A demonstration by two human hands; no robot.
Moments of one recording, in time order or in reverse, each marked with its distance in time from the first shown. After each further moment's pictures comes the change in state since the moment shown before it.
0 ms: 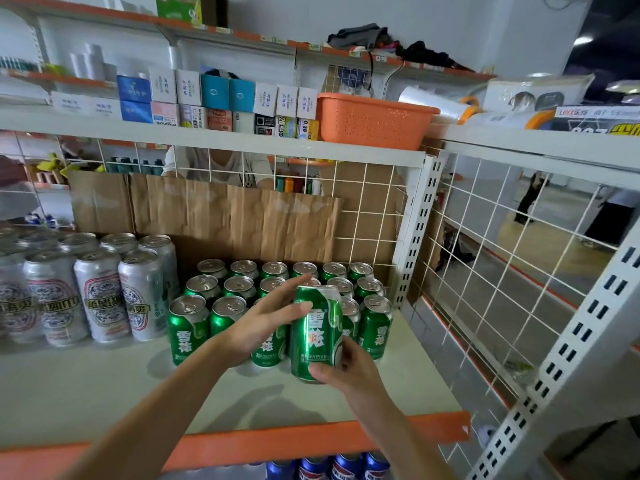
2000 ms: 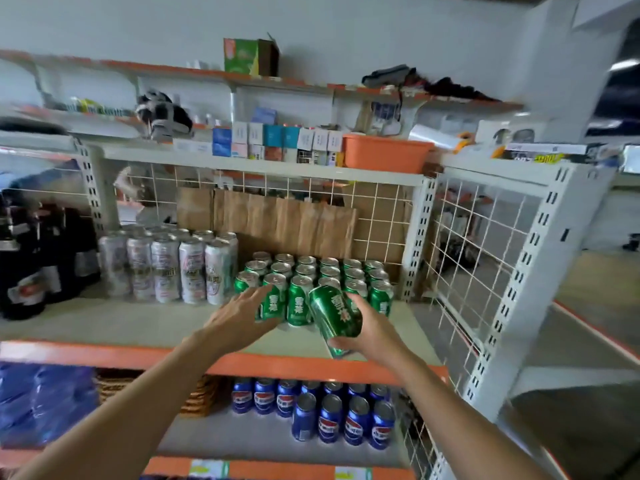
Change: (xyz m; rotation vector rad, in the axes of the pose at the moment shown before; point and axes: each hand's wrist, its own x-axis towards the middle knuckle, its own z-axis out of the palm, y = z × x) left_hand -0.157 0.052 0.025 1.137 0.336 -0.225; right_hand -0.087 -0.065 -0.002 -0.872 -0.070 -0.114
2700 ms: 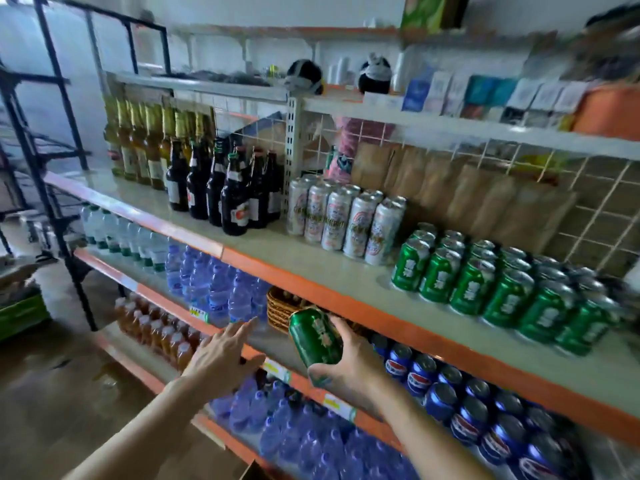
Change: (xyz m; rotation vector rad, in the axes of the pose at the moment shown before) left_hand -0.213 -0.204 0.025 0.100 0.013 -0.540; right_hand -0.002 -0.126 0.250 0.014 -0.406 -0.308
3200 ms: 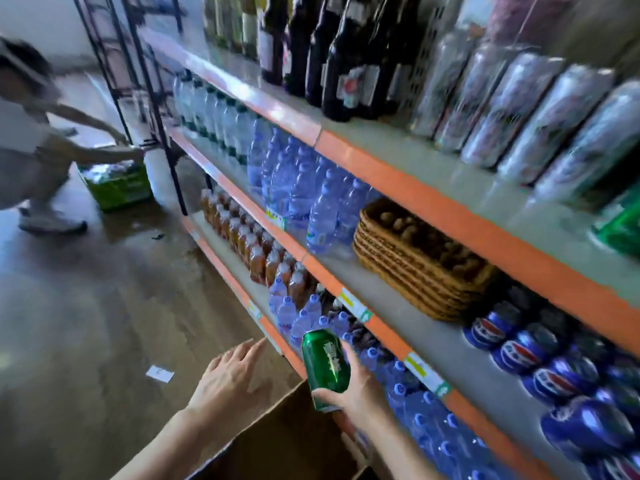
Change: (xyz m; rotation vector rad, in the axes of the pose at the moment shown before) left_hand -0.054 -0.126 0.201 -0.093 -0.116 -0.329; right_hand 0.047 0.092 0.249 0.037 -0.381 0.084
